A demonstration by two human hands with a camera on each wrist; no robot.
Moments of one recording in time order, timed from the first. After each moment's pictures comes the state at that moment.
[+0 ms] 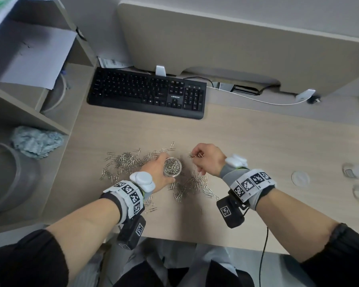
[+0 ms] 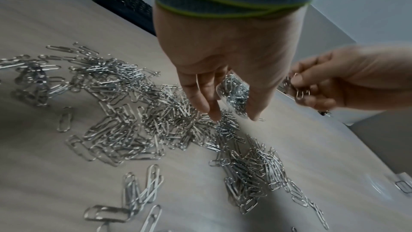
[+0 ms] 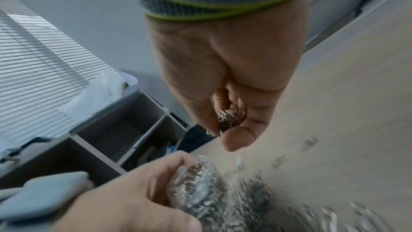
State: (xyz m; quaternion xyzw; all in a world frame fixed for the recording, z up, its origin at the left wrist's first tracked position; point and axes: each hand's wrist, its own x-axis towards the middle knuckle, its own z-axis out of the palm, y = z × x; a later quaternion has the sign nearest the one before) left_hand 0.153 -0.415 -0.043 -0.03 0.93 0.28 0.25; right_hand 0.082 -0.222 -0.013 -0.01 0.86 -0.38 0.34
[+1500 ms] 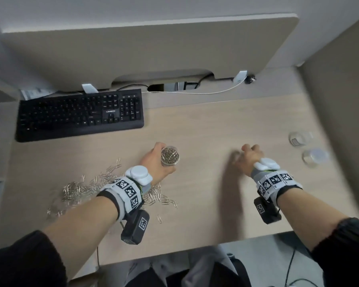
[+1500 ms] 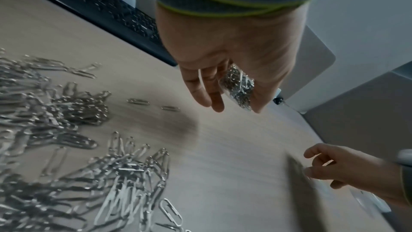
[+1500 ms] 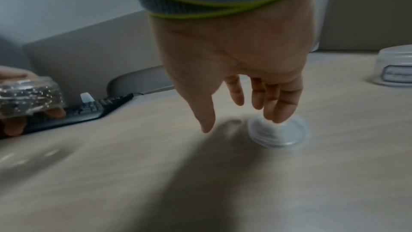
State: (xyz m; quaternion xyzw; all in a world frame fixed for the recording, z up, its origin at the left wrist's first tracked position) left_hand 0.080 -0.256 -0.034 0.02 0.91 0.36 0.22; right_hand 0.081 0.064 -0.060 0.22 0.93 -0.06 0.28
